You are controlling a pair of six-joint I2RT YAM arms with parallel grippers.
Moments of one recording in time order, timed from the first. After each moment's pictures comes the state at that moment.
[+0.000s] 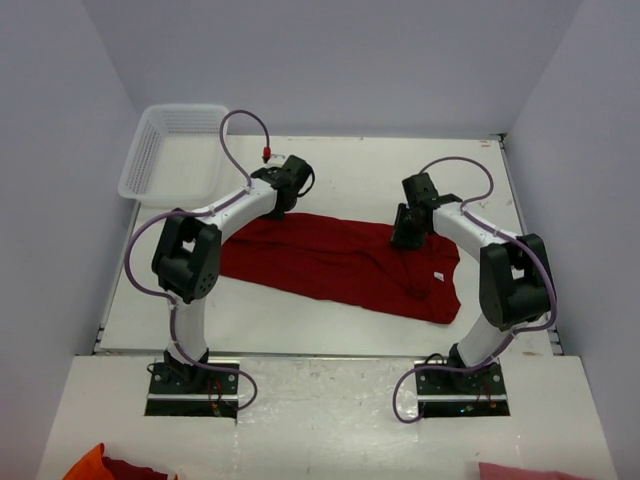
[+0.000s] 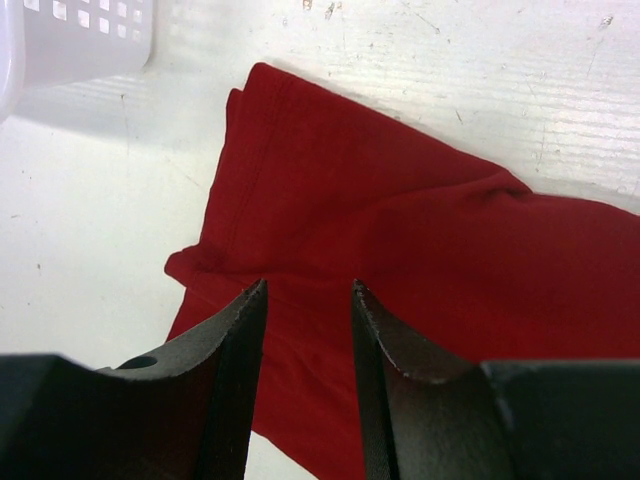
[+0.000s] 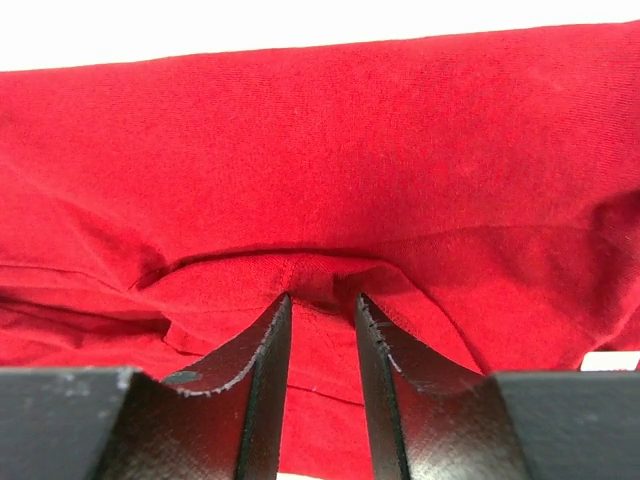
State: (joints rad) left arm -0.52 1.99 1.57 -0.82 -0.69 -0.48; right arm 0.28 1.68 1.11 -0.58 0.00 0.54
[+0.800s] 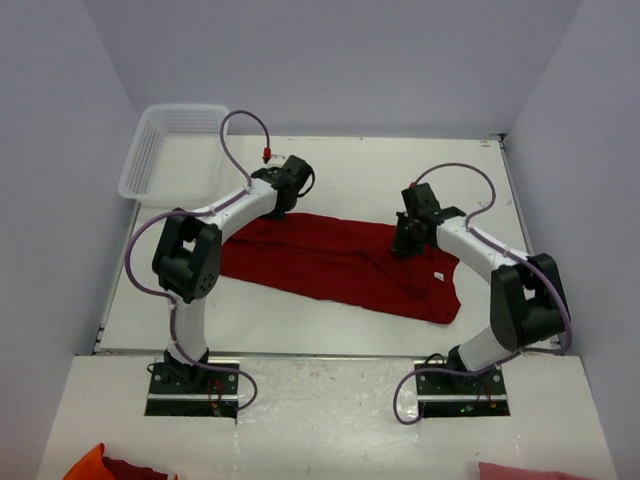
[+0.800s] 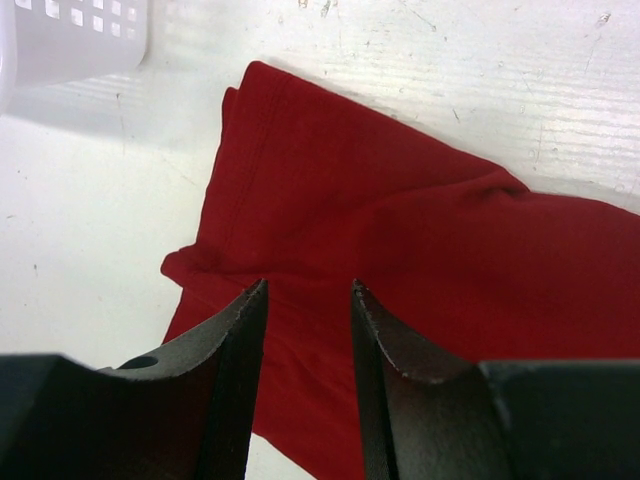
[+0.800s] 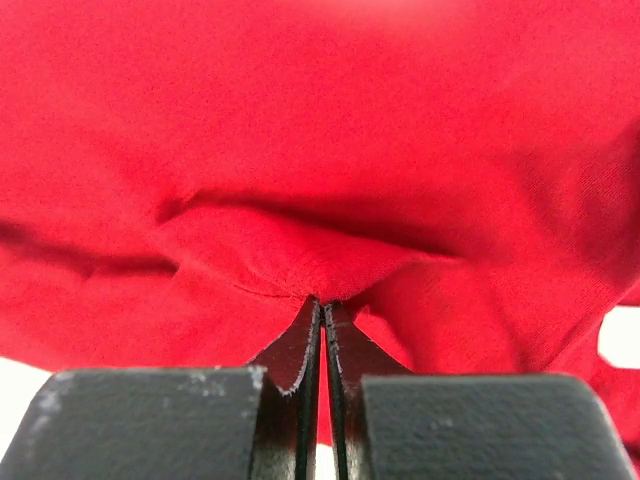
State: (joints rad) left arm -0.52 1.99 1.57 -0.82 -0.69 -0.48; right arm 0.31 1.58 1.00 -0.54 -0.02 0.53
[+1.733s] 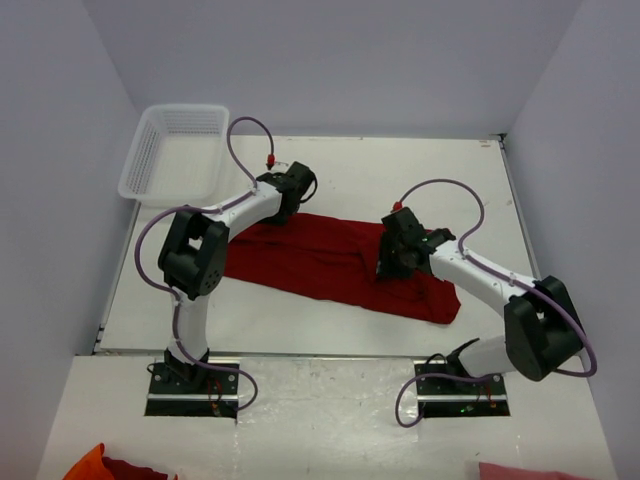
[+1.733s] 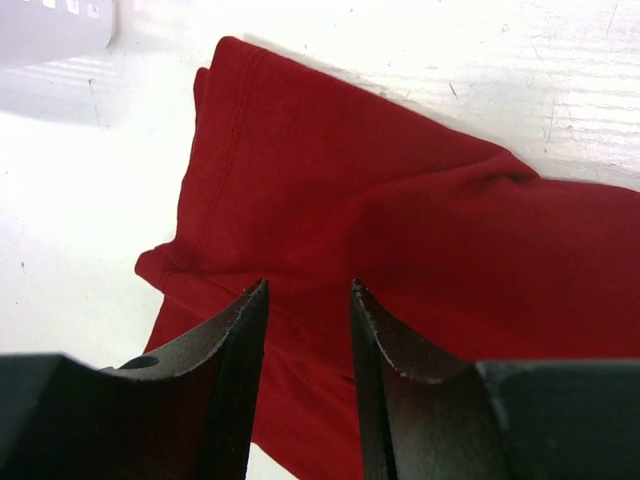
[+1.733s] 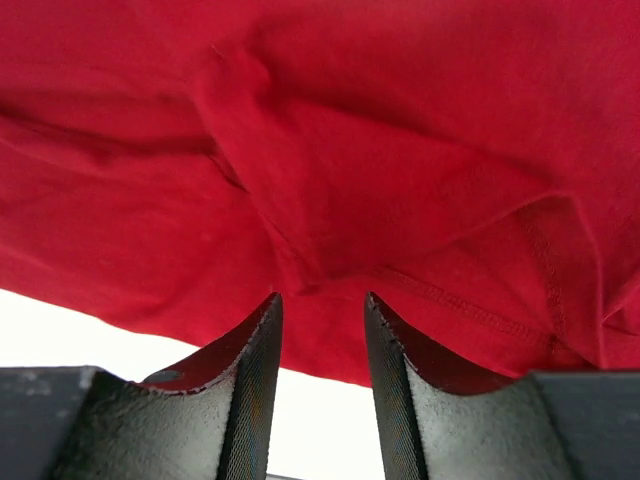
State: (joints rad) left arm -0.53 2.03 1.55 -0.81 -0.68 -0.48; right arm 0.54 1.39 0.88 -0.57 0.08 0.66
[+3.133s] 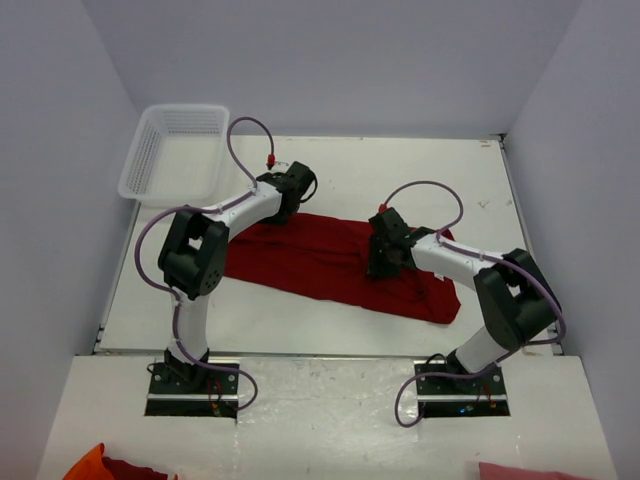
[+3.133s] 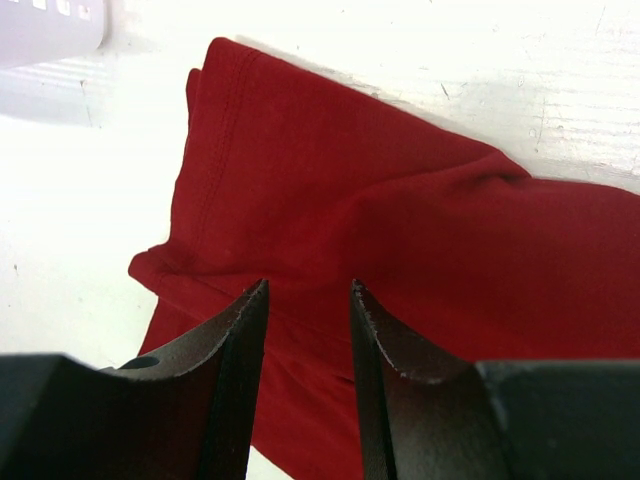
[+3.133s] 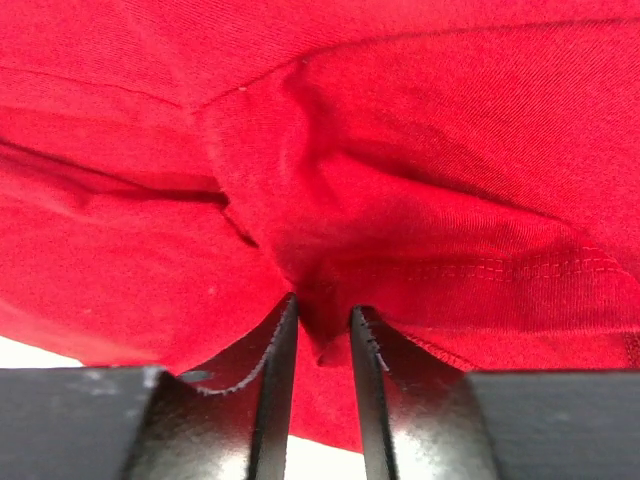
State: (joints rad) left arm -0.53 2.03 1.55 -0.80 -0.67 -0.48; right arm 0.56 1.58 0.88 -0.41 0.03 0.64
